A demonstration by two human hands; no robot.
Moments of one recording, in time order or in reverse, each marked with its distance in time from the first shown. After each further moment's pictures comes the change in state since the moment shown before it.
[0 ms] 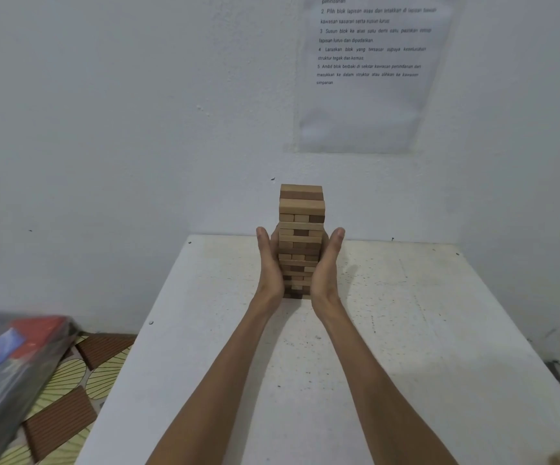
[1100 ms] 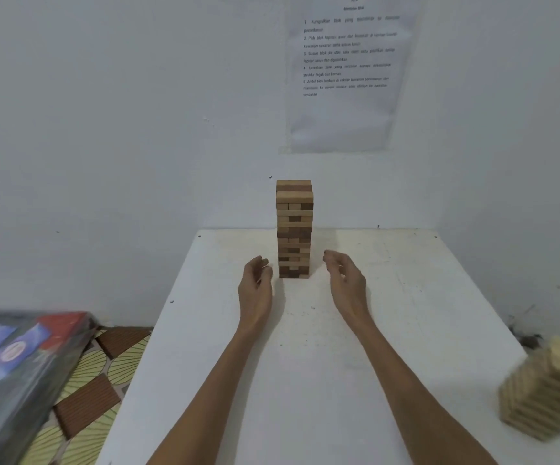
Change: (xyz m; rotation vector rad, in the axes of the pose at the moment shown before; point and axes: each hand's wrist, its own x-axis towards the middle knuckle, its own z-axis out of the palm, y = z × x) left_hand -0.081 -0.016 -0.039 0.404 0.253 -0.054; right_hand -0.063 -0.003 -0.070 -0.497 0.087 -0.025
